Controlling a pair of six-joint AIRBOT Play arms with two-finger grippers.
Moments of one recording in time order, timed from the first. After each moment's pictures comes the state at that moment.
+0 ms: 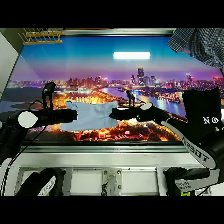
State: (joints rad) left arm -0.14 -0.83 0.72 1.12 -0.97 -1.52; right arm 0.41 -1.60 0.94 -0.25 0.69 1.03
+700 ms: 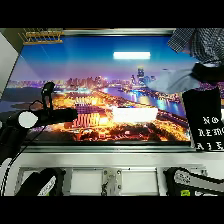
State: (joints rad) left arm -0.14 -0.83 0.72 1.12 -0.96 -1.57; right arm -0.43 -1.37 1.46 -1.10 1.01 1.49
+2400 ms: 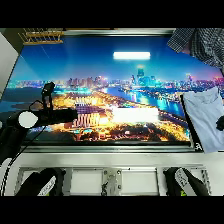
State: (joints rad) left arm -0.14 -0.83 0.72 1.12 -0.97 -1.57; right arm -0.66 -0.94 0.96 -1.76 1.34 1.70
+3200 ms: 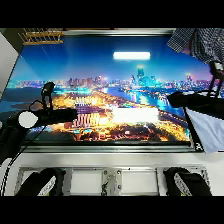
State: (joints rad) left arm -0.14 -0.83 0.72 1.12 -0.96 -1.57; right arm -0.07 -0.78 0.94 -1.11 1.05 1.39
